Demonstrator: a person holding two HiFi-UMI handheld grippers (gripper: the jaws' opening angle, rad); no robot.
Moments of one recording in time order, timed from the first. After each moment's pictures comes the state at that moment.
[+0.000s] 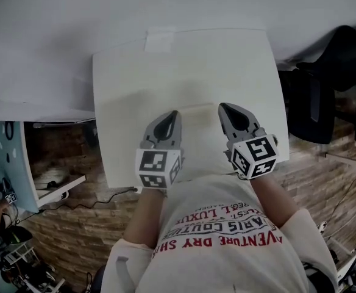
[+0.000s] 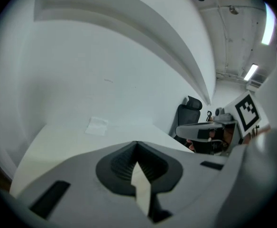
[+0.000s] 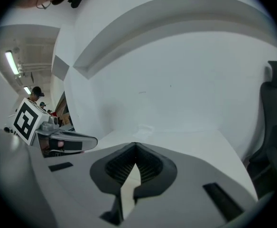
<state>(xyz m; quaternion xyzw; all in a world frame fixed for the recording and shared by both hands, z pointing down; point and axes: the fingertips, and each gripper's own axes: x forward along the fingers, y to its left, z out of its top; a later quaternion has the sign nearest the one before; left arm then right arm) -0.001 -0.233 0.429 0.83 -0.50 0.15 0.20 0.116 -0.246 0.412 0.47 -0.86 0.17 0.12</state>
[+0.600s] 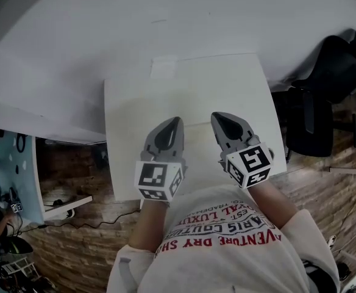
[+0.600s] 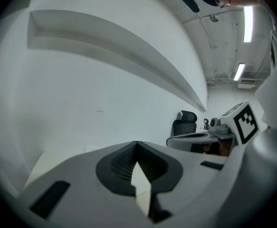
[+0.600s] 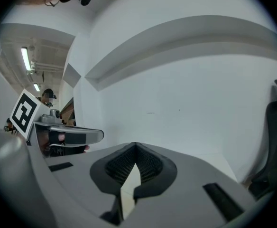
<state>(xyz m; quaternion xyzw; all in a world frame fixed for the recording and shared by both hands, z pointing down) 0.013 -0.236 0.331 0.86 -0.50 0.08 0.11 0.102 -0.244 0.336 0.45 -0.88 0.10 0.08</state>
